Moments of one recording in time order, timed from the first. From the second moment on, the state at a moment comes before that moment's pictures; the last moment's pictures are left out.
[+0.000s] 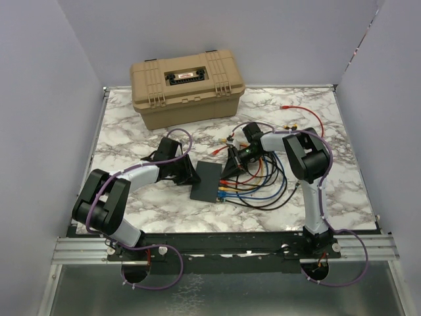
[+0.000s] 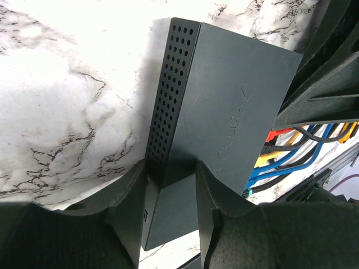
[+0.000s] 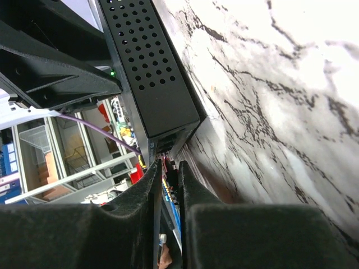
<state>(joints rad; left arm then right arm) -0.40 1.53 0.70 -0.15 0.39 -0.69 0.42 2.22 1.32 -0.42 -1.13 0.28</state>
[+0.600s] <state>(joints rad) -0.40 1.54 0.70 -0.15 0.39 -0.69 0.42 2.22 1.31 -0.41 -1.13 0.28</state>
